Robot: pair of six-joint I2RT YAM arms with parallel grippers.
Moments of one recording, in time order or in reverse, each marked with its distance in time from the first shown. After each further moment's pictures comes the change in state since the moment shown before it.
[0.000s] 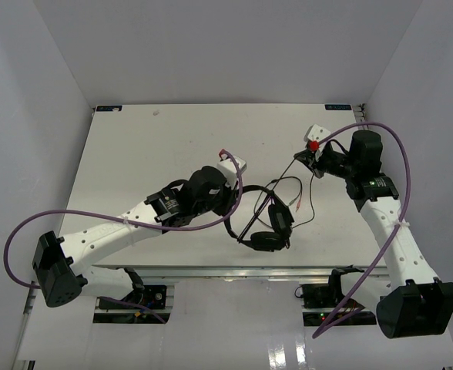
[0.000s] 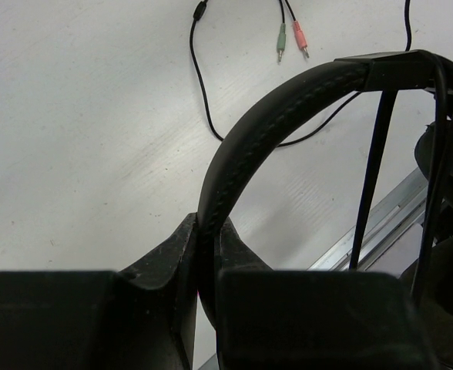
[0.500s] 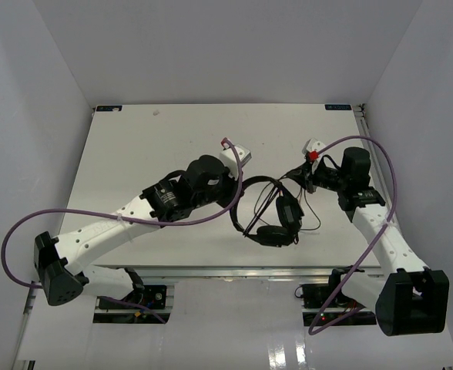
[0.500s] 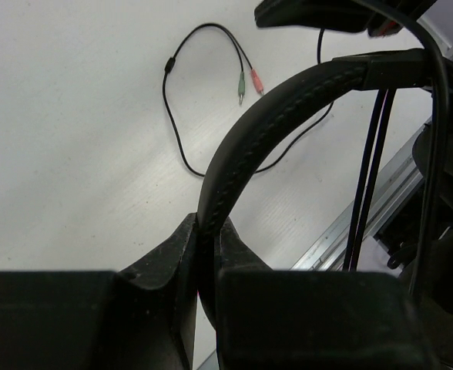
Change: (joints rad) left arm -0.005 0.013 0.133 -0.044 0.062 0.007; right arm -0.016 0.013 -0.247 0.224 -0.107 0.185
